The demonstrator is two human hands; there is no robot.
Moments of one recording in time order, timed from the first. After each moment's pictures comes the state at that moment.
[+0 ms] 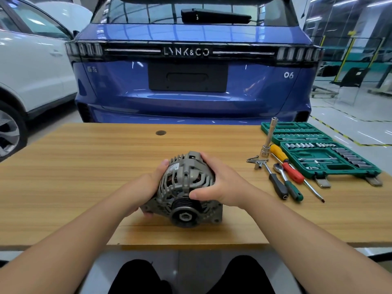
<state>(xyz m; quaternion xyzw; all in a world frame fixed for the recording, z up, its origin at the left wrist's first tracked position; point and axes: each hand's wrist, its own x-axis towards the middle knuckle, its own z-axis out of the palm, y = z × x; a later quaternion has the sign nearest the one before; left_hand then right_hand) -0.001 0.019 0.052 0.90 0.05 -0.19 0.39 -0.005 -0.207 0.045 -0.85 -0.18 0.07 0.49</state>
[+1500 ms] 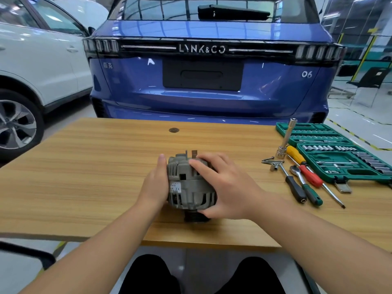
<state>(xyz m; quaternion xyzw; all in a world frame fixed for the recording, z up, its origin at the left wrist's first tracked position) 0.006 0.024 0.011 0.77 0.08 0.04 0.63 -0.021 -0.183 0.053 -0.90 -0.38 -0.20 0.09</state>
